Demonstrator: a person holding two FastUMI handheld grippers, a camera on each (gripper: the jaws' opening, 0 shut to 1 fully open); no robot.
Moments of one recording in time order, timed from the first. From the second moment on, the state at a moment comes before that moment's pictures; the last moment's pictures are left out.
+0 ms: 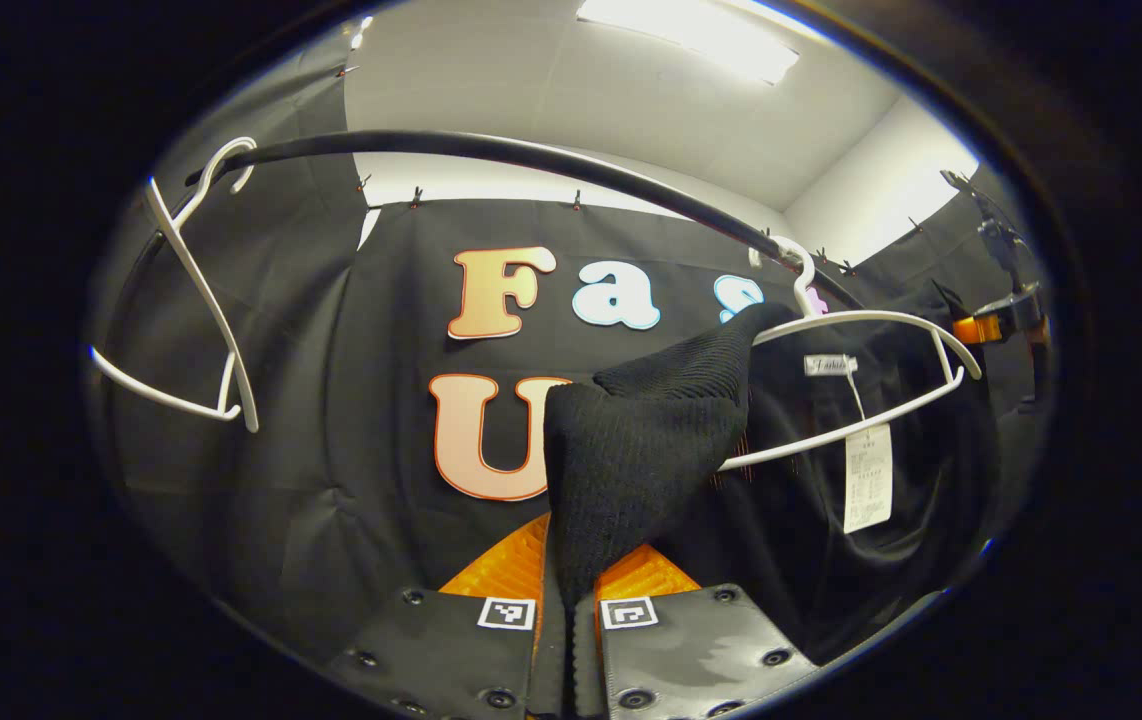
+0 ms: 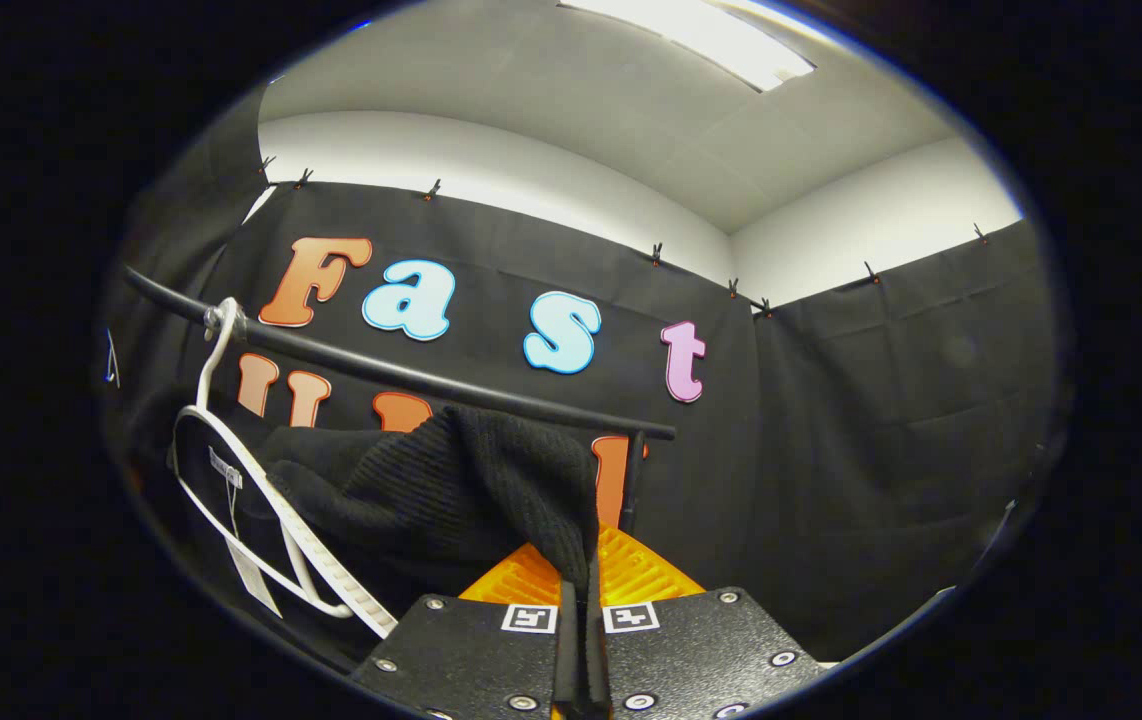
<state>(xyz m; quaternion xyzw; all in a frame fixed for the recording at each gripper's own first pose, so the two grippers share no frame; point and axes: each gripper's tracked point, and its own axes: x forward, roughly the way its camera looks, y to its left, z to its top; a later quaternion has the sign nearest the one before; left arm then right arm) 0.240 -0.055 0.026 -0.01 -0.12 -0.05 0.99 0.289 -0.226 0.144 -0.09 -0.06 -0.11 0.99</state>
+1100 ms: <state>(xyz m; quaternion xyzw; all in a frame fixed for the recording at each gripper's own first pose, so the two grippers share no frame) 0.320 0.001 0.101 0.02 -0.16 0.01 0.99 0.201 -0.118 0.007 -0.02 -0.01 -0.05 1.00</state>
